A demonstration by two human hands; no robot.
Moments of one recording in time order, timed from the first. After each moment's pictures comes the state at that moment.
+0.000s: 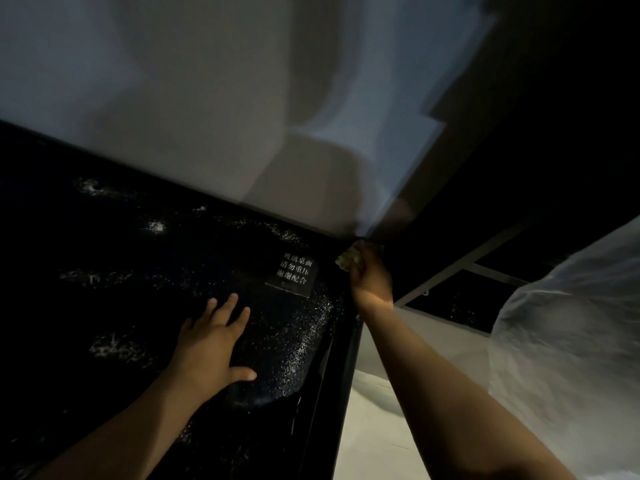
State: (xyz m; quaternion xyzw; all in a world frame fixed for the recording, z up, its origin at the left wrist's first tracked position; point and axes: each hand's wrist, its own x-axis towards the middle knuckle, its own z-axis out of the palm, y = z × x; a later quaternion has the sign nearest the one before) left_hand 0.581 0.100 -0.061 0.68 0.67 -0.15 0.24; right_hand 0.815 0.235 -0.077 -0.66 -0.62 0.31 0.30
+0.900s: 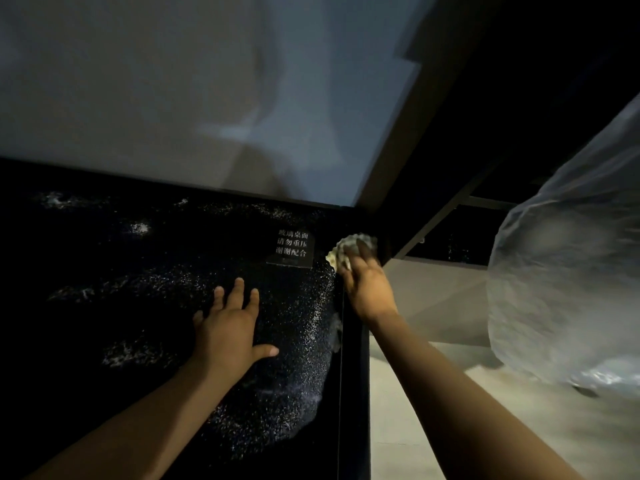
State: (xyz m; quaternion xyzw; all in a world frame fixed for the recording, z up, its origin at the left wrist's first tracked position) left_hand 0.581 0.102 -0.061 0.72 0.64 -0.19 0.19; right_hand 0.816 0.166 -0.110 -0.68 -0.67 0.23 0.19
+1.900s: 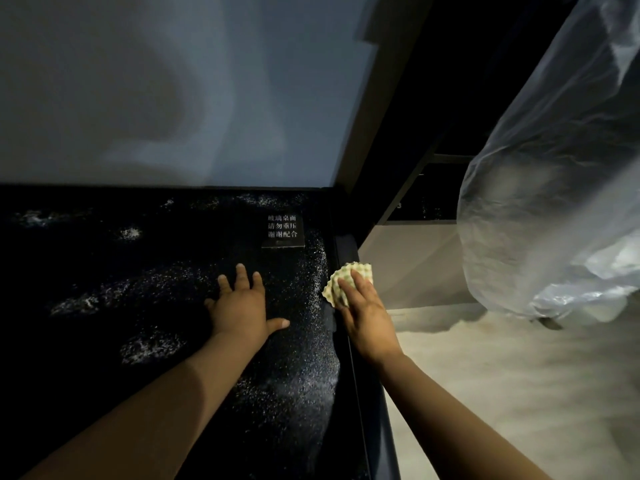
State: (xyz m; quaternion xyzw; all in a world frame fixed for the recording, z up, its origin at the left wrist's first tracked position) left_hand 0.580 0.104 -0.057 0.73 0.63 -0.20 0.20; right_hand 0.787 0.043 -0.105 -0.73 -0.62 0.24 0.17
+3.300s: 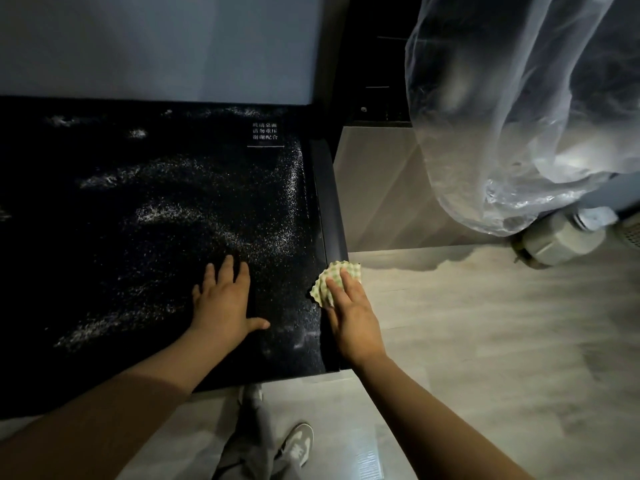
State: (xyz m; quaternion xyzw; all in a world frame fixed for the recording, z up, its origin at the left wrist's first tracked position) left_hand 0.547 -0.125 -0.051 0.74 0.62 -0.15 0.21; right_hand 0.754 -0.198 -0.104 -0.74 -0.60 0.25 0.18
